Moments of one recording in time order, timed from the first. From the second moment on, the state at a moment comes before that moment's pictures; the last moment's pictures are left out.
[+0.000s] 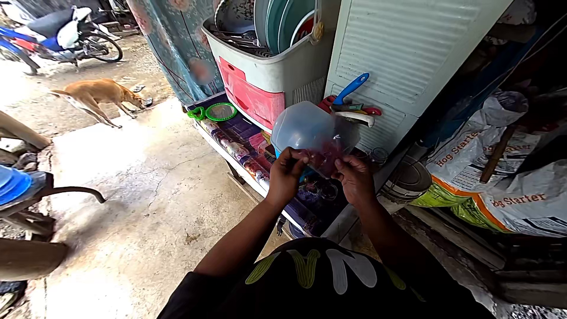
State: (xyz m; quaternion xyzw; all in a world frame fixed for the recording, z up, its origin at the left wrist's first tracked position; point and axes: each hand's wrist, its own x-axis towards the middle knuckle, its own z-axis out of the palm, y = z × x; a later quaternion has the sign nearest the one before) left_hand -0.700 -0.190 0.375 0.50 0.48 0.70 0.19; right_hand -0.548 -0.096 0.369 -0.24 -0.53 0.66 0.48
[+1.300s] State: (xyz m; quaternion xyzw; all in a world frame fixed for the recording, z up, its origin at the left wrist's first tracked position) left_hand -0.712 -0.189 0.389 0.61 0.50 0.60 -0.13; right_hand -0.552 -0.124 0.369 -0.24 -0.38 0.78 0.44
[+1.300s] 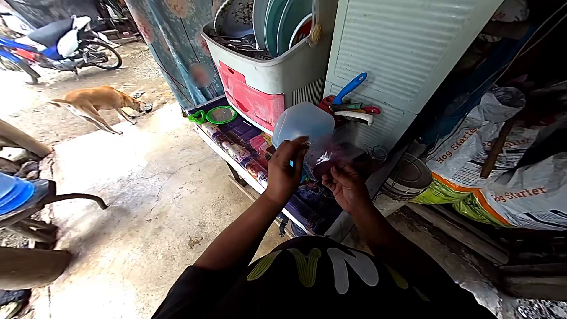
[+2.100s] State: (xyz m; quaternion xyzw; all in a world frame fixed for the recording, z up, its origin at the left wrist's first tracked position) left_hand -0.688 -0.193 0.378 0.45 0.48 0.69 0.30; right_hand -0.550 -0.118 0.361 -0.24 -0.38 0.77 0.46
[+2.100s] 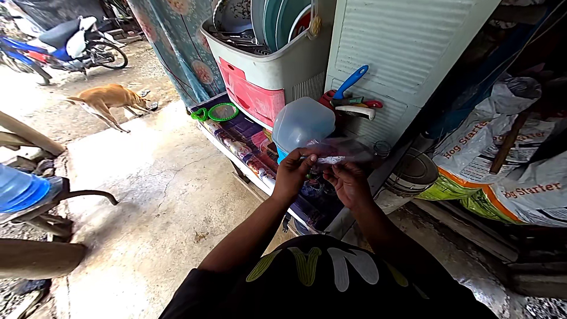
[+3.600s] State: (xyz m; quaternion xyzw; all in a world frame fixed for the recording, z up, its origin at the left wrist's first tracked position) left_hand -0.666 -0.176 0.341 0.16 0.51 0.78 0.33; right_hand -0.488 -0.037 0.336 0.01 -0.84 0.27 0.47
